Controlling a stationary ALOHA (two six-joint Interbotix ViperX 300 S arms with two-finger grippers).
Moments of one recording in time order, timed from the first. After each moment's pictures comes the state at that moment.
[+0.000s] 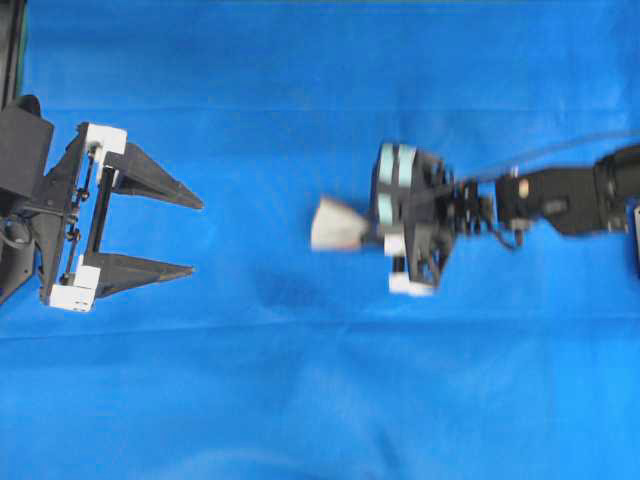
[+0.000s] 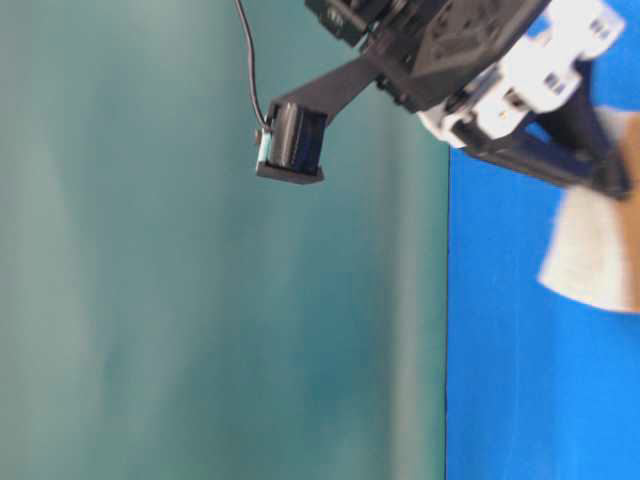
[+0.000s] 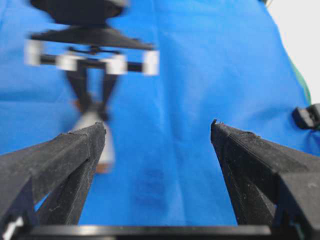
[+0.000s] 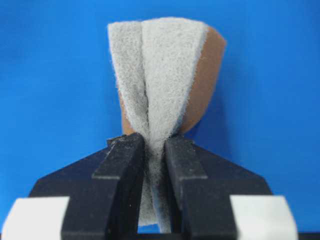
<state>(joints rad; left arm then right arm) -0.11 -0.70 1.01 -0.02 -0.11 -0.08 0.01 0.16 0.71 -0.08 -0.08 0.16</state>
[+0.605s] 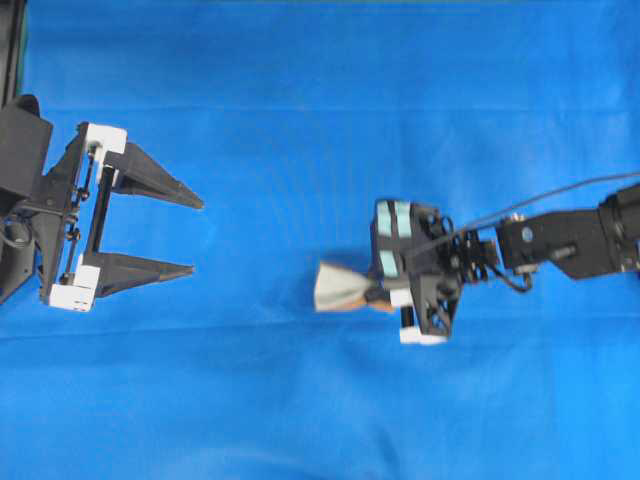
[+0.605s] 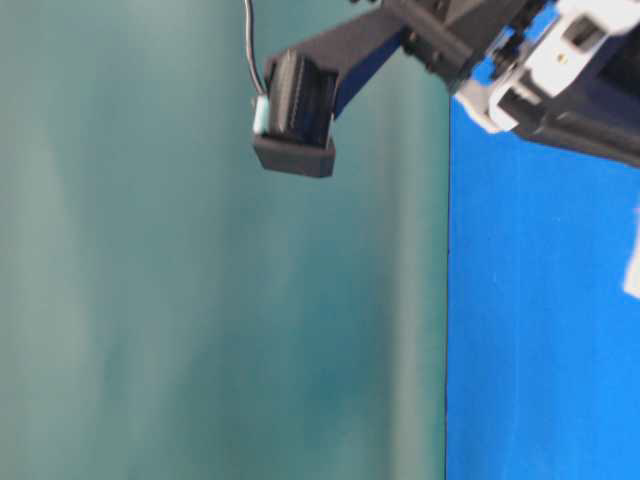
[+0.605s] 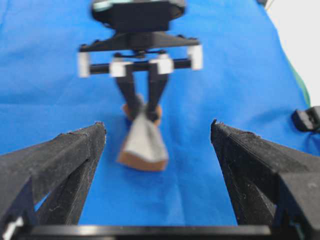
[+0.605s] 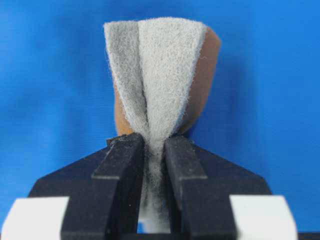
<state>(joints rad) -0.11 -0.70 1.01 -0.02 -0.12 -0.08 0.08 0.16 0.71 -0.10 -0.04 0.24</state>
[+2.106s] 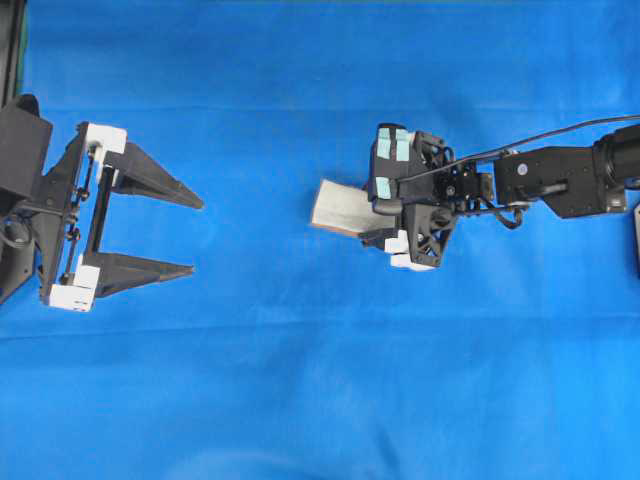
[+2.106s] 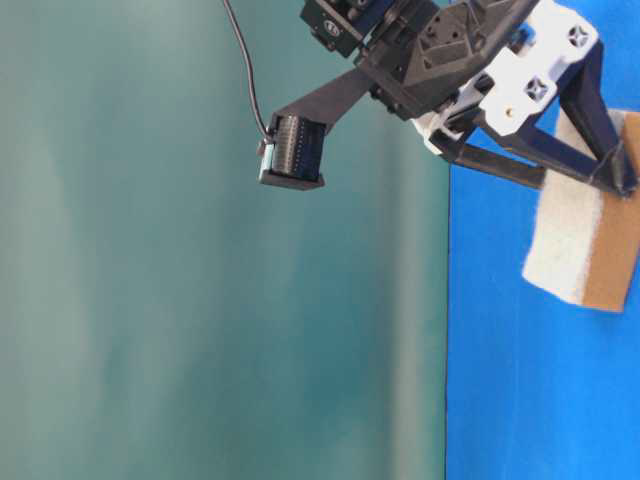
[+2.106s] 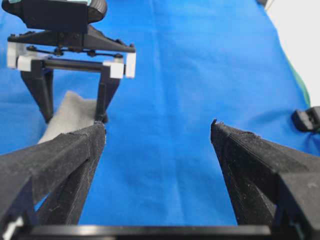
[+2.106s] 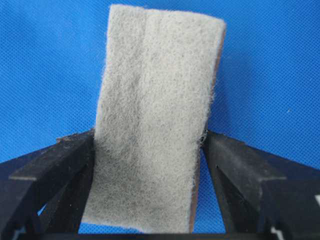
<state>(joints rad) -0.11 -0.70 1.01 -0.02 -0.12 -0.08 -0.11 0.16 0.71 -0.22 -0.06 0.21</state>
